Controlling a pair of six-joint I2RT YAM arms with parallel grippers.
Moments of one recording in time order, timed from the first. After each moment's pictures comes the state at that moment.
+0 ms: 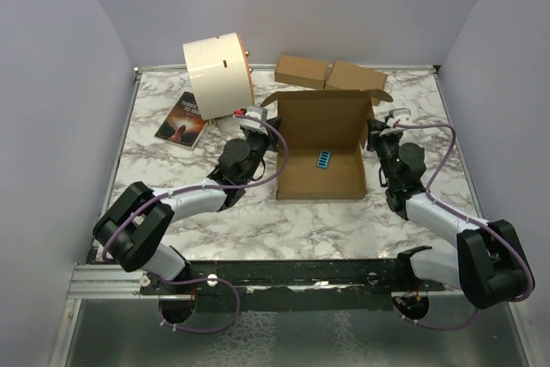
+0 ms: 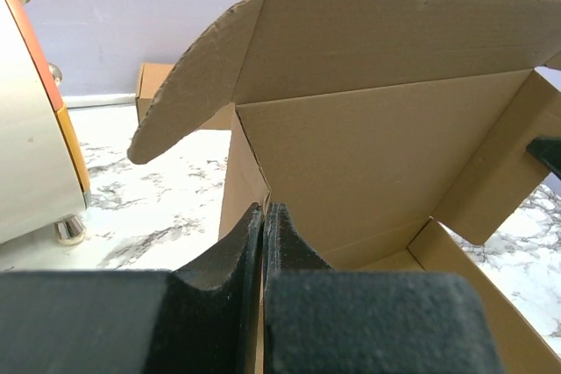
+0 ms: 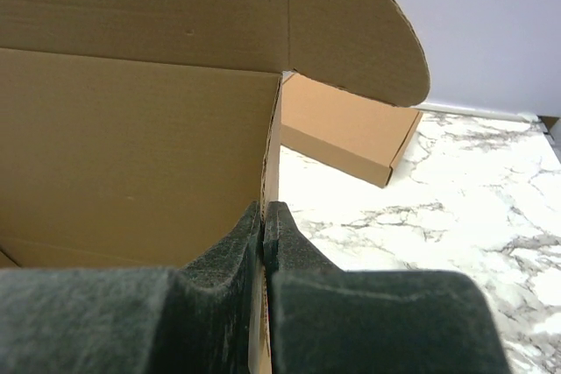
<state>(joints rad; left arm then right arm) -0.72 1.48 0.67 0.93 -0.27 -0.20 0.28 1.20 0.42 0.89 0.09 -0.04</state>
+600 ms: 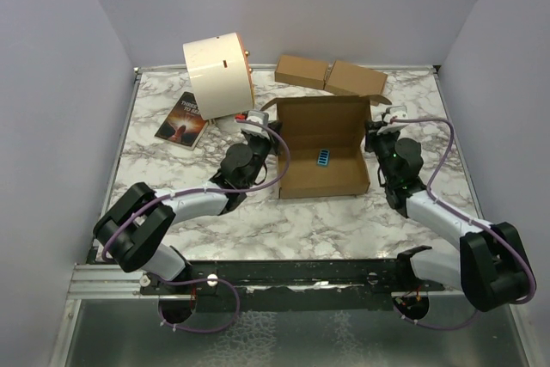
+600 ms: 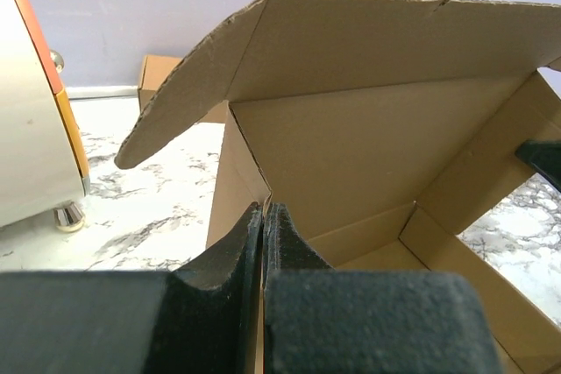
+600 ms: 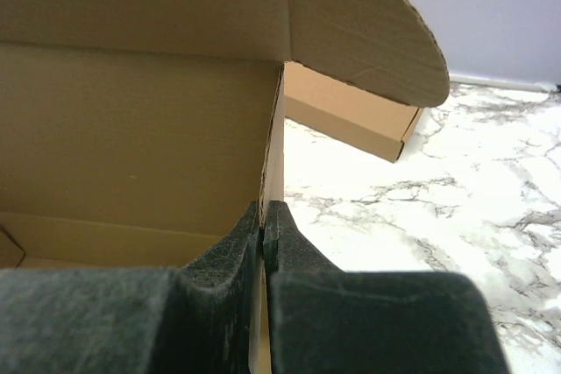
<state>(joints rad) -0.76 1.48 0.64 0.95 -0.32 -0.20 0.30 1.18 0.44 0.77 0.12 -0.02</state>
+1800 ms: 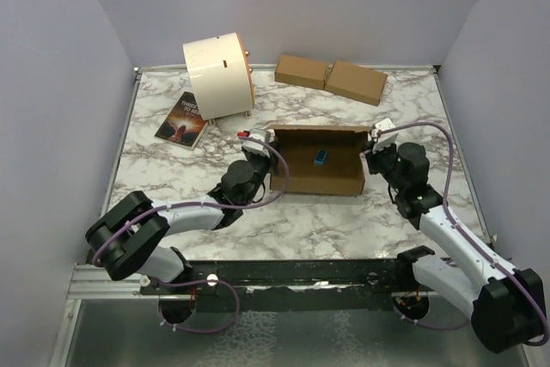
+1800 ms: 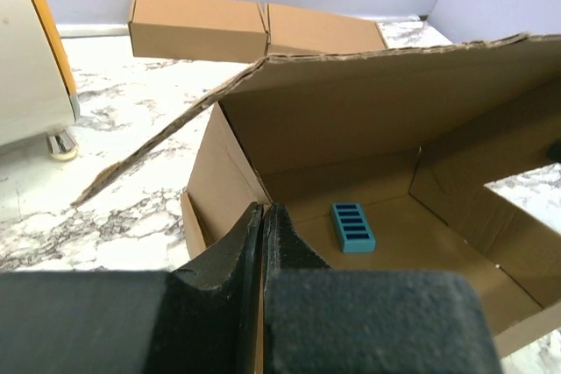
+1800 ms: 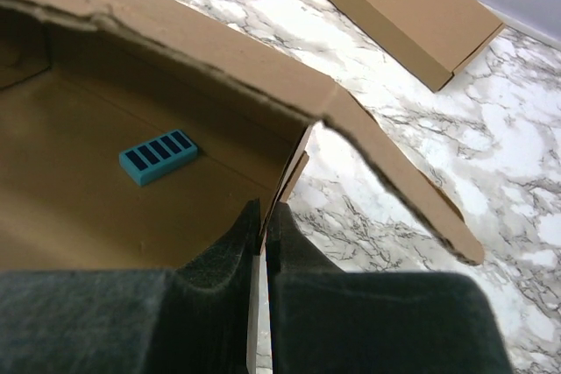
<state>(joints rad) -0.84 1.41 0.52 0.92 -0.39 -0.22 0.31 0.92 0.48 0.19 -0.05 -0.19</state>
